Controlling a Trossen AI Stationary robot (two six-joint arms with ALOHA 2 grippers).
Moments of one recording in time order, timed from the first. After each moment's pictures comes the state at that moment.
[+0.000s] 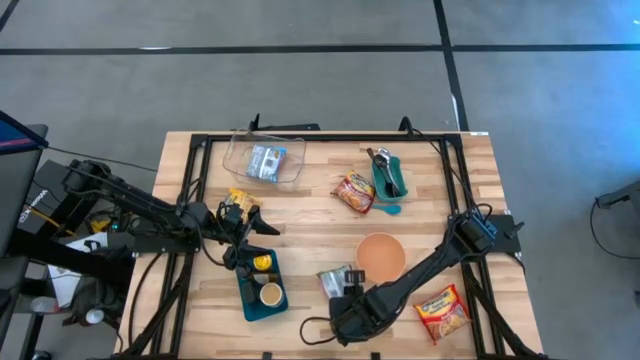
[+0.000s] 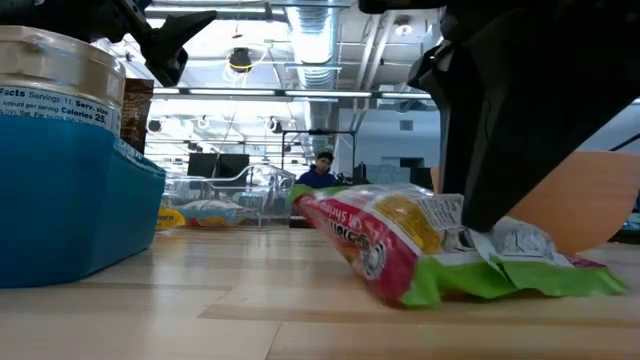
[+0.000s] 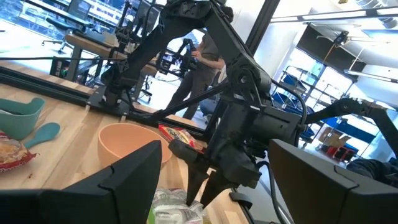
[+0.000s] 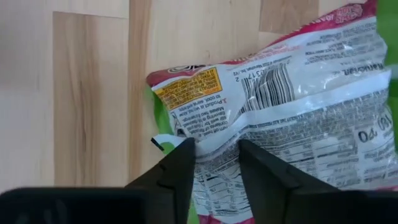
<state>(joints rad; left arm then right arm) -0.30 0.95 0.23 0.83 -0.08 -0.40 0.61 2.17 1.66 -0.88 0.30 0.52</state>
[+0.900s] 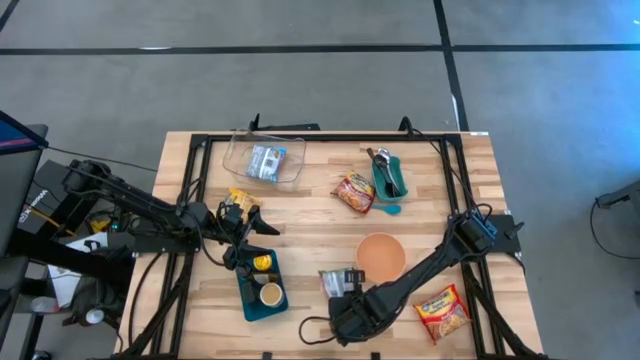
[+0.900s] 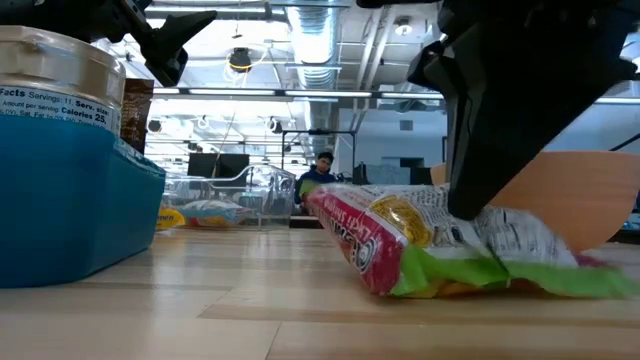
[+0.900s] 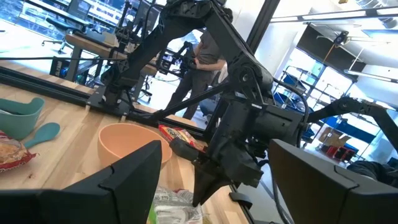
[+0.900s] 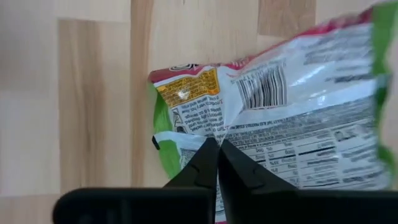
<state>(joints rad) -0.30 0.95 0.23 0.83 -0.08 -0.40 0.61 2.17 1.68 -0.90 0.30 0.53</state>
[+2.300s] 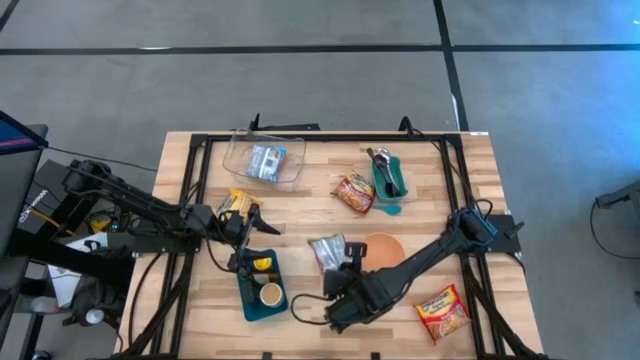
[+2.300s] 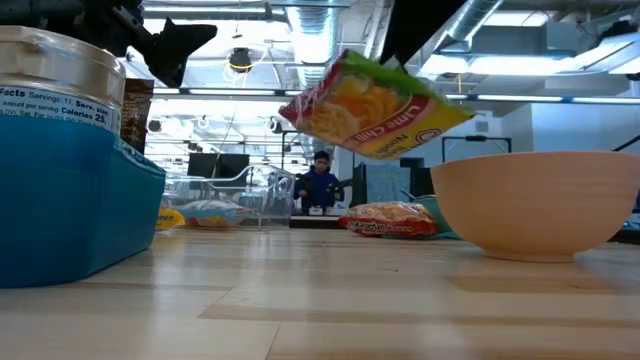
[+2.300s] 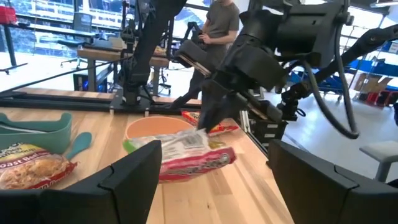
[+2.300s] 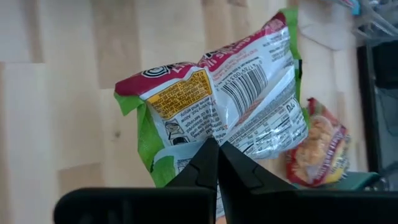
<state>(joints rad) -0.30 0.95 0.23 0.74 -0.09 -0.13 0.55 2.14 1.95 -1.30 0.64 0.55</state>
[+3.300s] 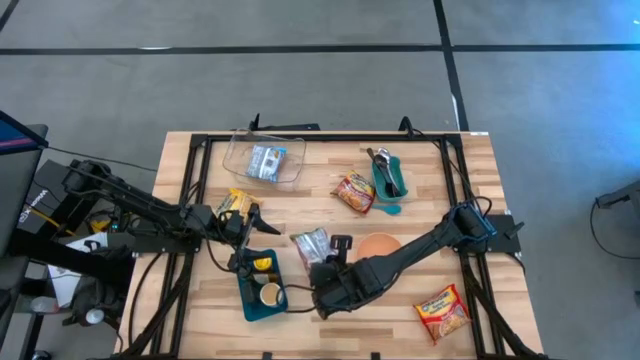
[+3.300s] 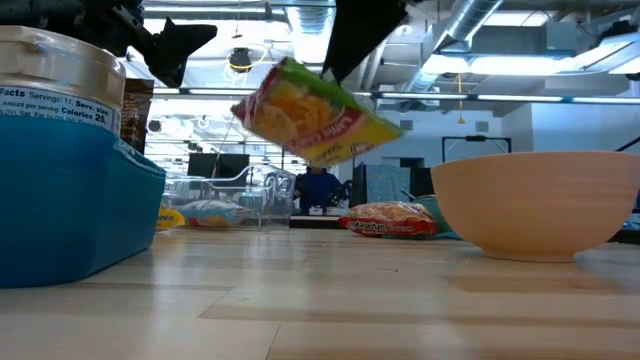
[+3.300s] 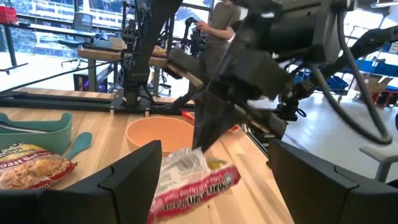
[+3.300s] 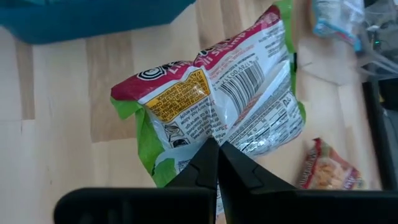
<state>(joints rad) -0.30 0.95 0.23 0.74 -0.09 -0.14 0.48 2.14 1.90 -1.07 0.65 0.40</state>
